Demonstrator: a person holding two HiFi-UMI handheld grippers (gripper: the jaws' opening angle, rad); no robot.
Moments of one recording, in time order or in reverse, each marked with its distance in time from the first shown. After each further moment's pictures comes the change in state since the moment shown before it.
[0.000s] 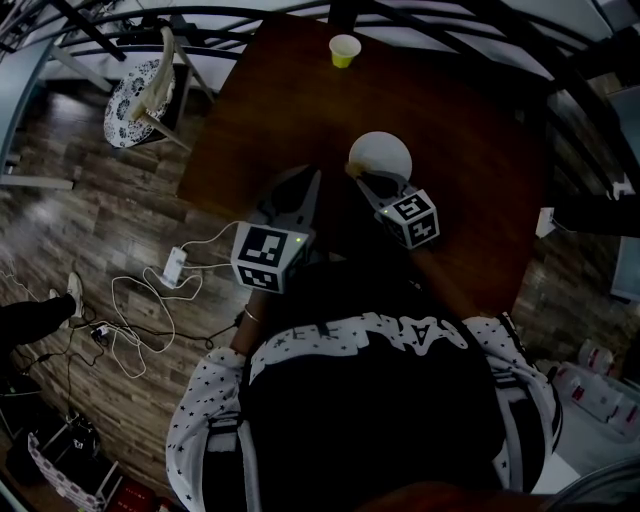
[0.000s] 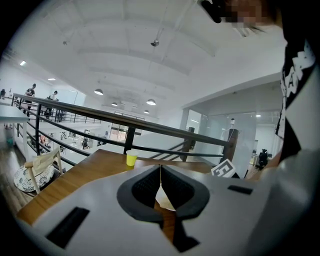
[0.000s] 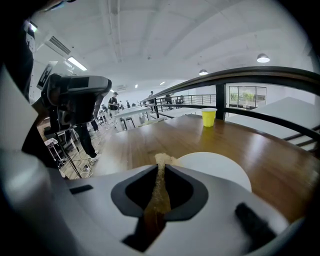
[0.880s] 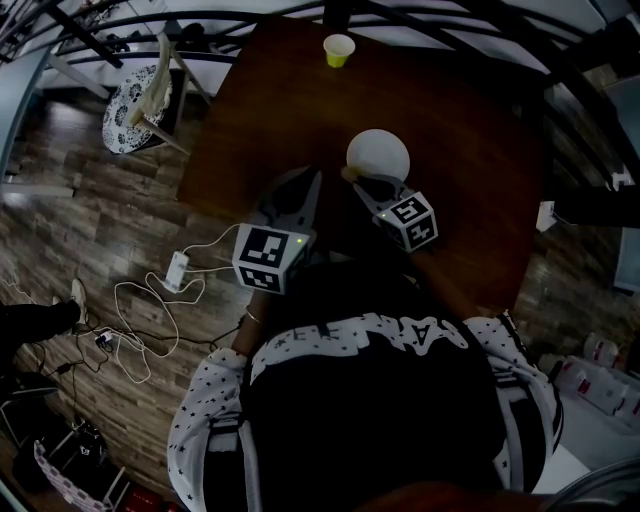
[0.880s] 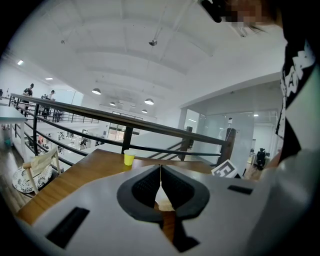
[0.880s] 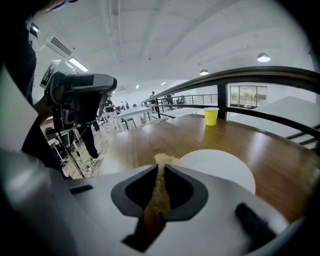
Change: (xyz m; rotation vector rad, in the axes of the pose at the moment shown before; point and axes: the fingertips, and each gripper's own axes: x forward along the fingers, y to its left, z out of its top) left arm 0.000 -0.010 -0.003 0.011 0.007 -0.023; right arm -0.005 0.012 -0.007 0.001 -0.007 0.015
